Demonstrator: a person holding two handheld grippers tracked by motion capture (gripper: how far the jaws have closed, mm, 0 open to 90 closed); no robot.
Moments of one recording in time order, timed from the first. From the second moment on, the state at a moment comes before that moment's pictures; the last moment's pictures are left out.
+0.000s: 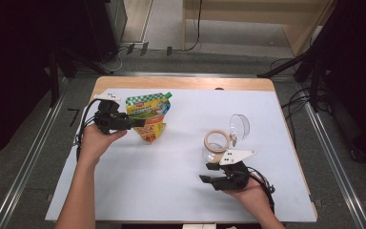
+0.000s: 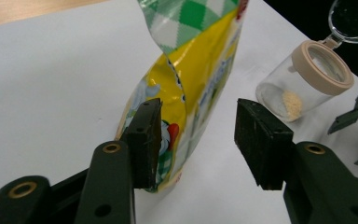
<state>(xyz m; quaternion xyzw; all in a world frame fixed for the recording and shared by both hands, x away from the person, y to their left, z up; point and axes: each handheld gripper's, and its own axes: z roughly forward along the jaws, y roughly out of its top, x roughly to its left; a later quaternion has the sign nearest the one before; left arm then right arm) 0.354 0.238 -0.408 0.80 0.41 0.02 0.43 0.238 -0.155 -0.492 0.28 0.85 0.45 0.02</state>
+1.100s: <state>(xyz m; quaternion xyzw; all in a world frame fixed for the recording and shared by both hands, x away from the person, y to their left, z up) 0.337 0.197 -0.380 0.81 0.38 -0.01 0.45 0.232 -0.132 -0.498 0.26 0.84 0.47 0.02</state>
